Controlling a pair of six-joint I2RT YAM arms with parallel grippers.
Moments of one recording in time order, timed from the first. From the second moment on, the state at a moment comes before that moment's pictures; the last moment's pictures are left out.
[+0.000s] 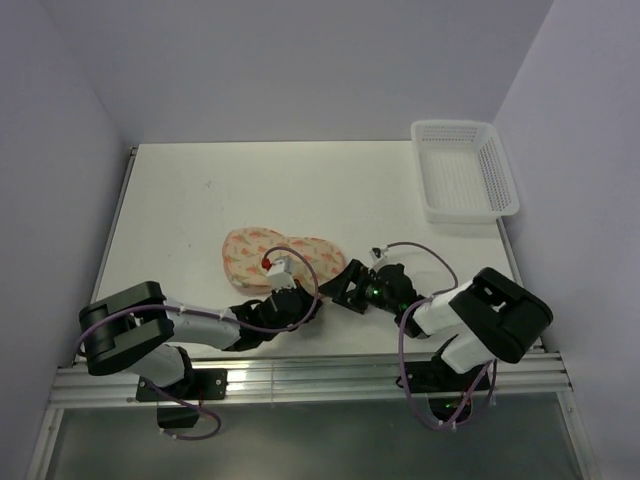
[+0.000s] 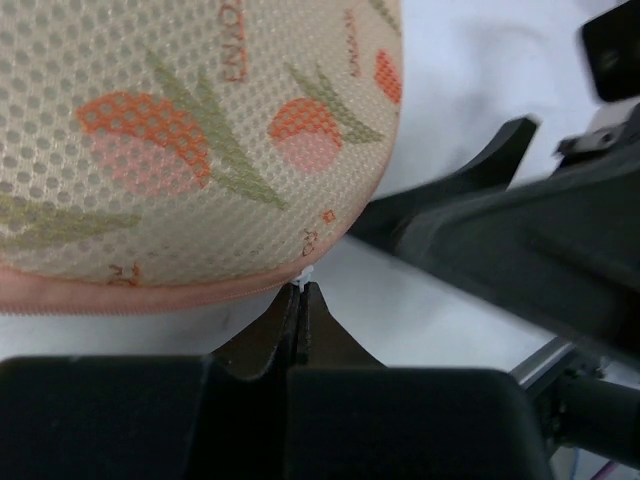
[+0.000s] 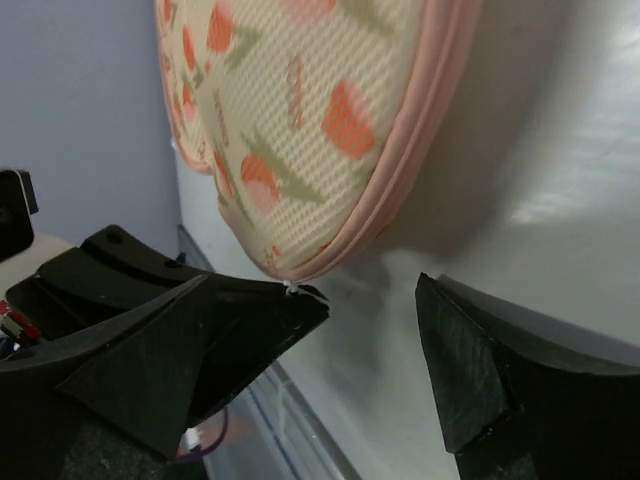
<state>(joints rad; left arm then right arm) -1.17 1.48 0.42 0.48 -0.45 -1.12 0.64 1.45 0.18 0.86 -0.25 1.14</state>
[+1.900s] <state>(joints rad) -1.12 1.36 0.34 0.44 -0.37 -1.12 0.71 1.40 0.20 0.85 -0.20 1.18</state>
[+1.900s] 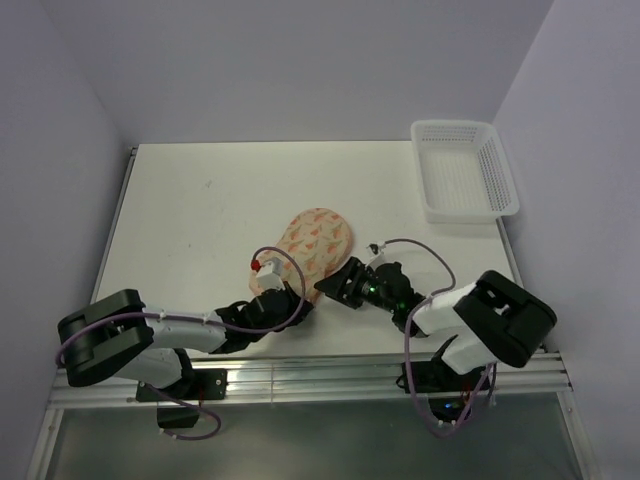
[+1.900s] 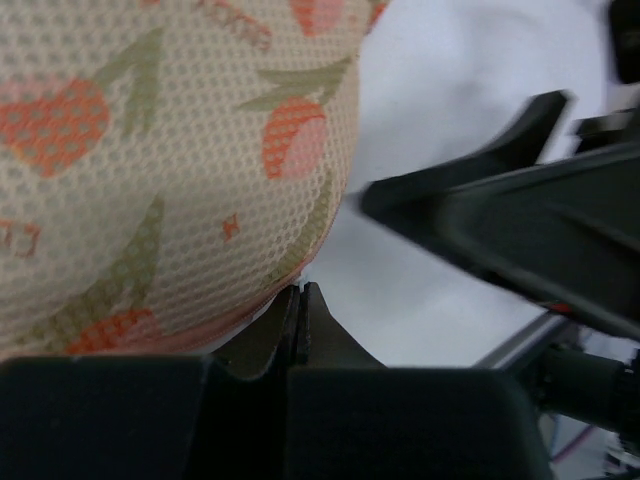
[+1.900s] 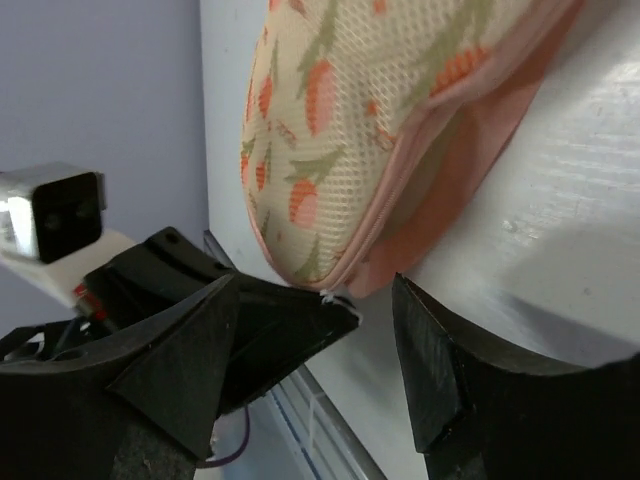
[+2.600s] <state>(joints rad) -1.12 1.18 0.30 0.37 -0.39 -1.12 0.60 1.66 0.28 1.08 -0.28 1.23</state>
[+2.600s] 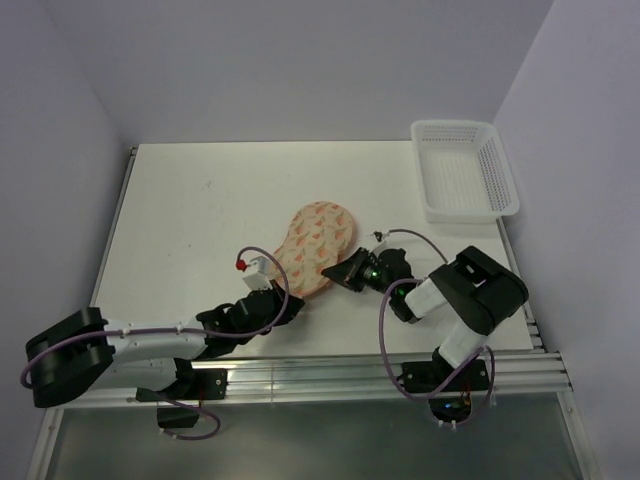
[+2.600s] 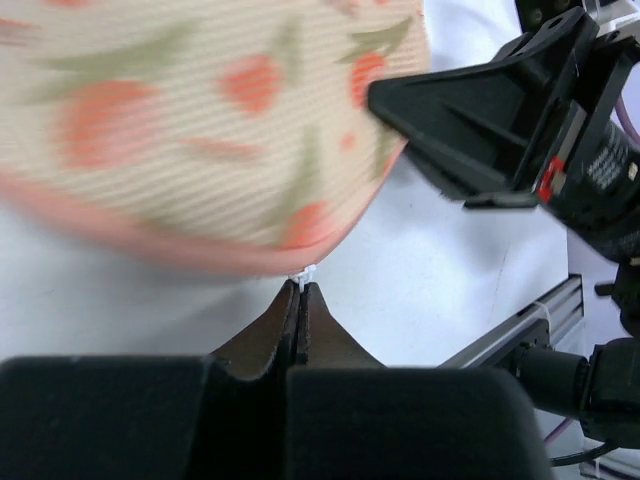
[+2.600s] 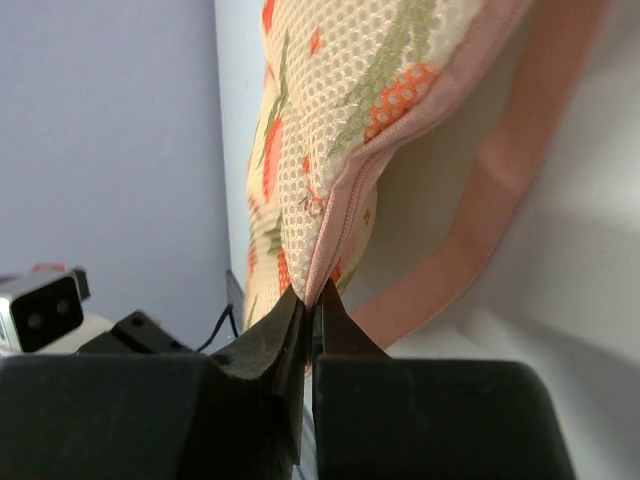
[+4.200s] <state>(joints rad) -1.11 1.38 0.44 0.46 -0.39 -1.04 0.64 1.49 0.24 0.93 -0.11 1.20</state>
